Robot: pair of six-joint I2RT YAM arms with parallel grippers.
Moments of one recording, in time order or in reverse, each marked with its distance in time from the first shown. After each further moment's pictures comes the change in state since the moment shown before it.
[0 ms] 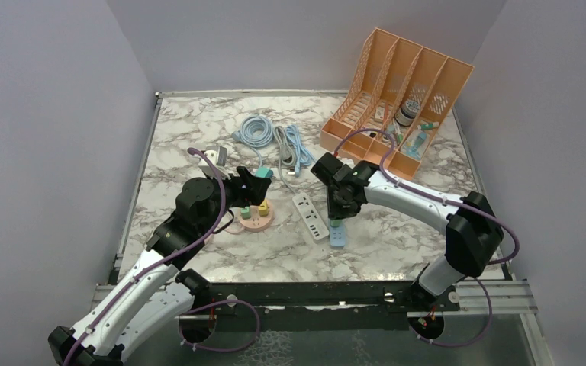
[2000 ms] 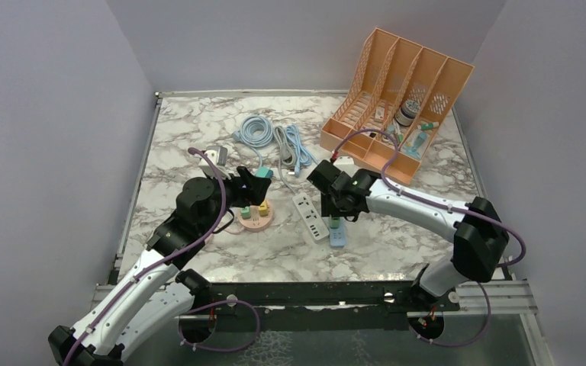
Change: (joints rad) left arm 0.000 0.001 0.000 0.000 0.001 0.000; right arm 0.084 -0.055 -0.022 0.070 0.170 0.063
